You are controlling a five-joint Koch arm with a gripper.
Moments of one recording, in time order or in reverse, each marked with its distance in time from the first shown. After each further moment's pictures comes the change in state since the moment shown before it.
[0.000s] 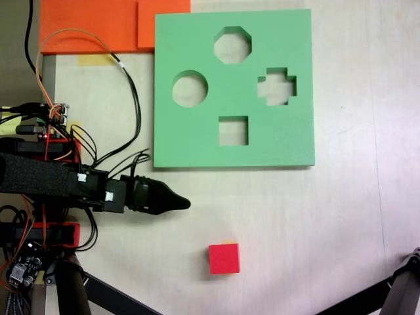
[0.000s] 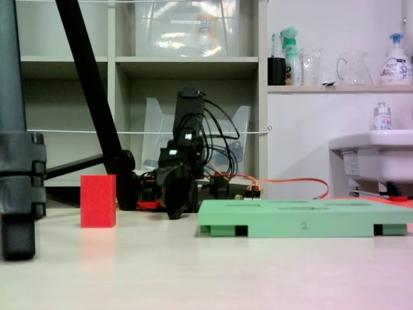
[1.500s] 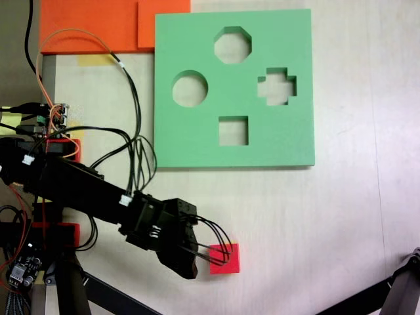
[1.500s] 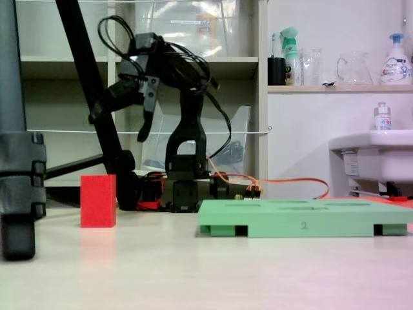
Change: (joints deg) arm 17.6 -31.1 -92.5 88.7 50.8
